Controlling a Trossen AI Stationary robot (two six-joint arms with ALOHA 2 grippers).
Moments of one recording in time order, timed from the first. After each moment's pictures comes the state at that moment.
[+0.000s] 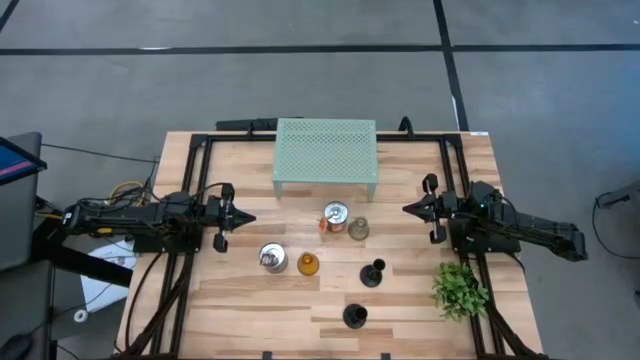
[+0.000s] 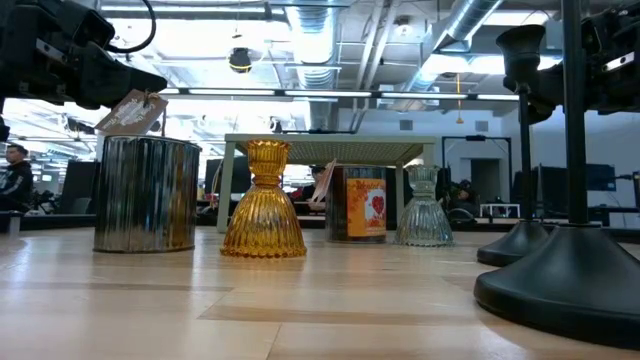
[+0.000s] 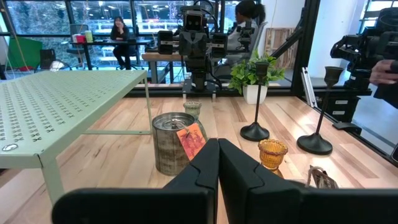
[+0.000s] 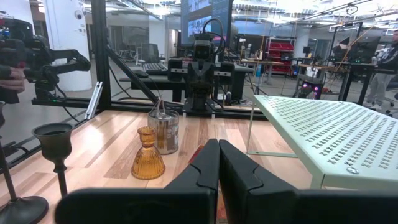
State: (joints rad) left arm -0.01 0.02 0.01 0.14 0.02 0.05; right arm -0.28 0.01 0.01 0.06 -0.31 -0.05
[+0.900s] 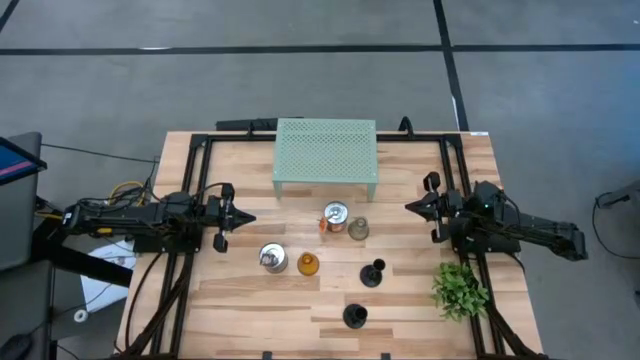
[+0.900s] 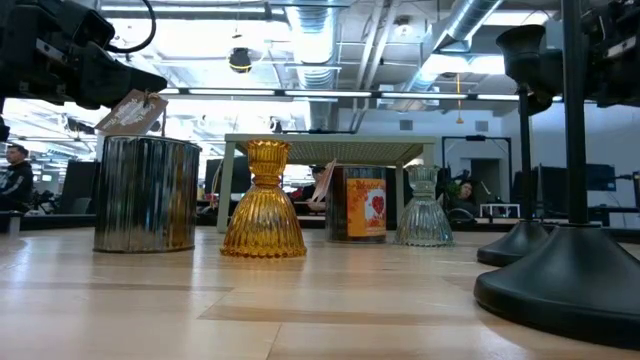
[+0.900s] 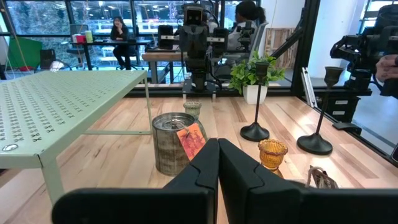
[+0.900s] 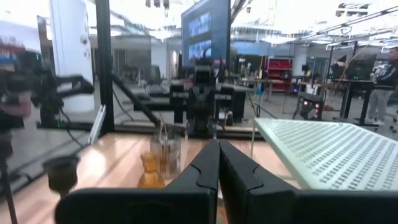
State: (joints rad) left arm -0.01 0.02 0.01 0.14 0.02 0.05; right arm -0.27 0.01 0.01 0.16 -0.31 0.01
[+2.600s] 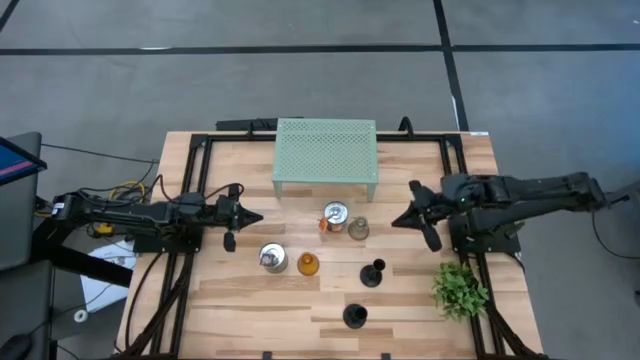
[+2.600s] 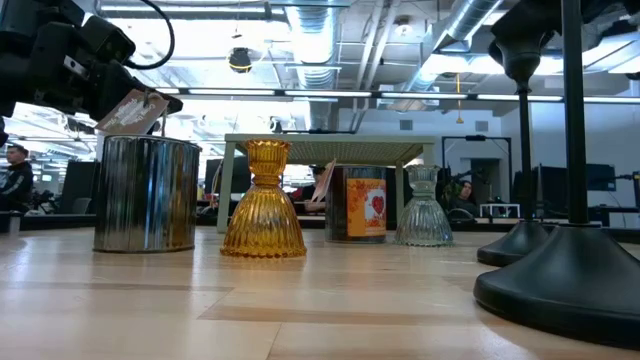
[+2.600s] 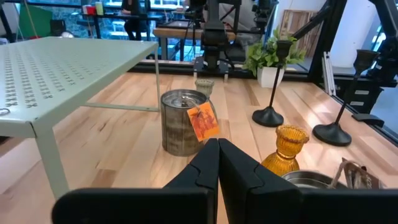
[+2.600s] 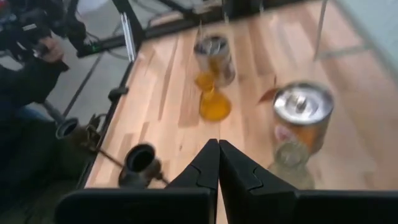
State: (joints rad) left arm -0.01 0.29 0.01 0.34 -0.03 -0.01; right arm 0.11 0.73 0.68 -0.43 -0.09 0.27
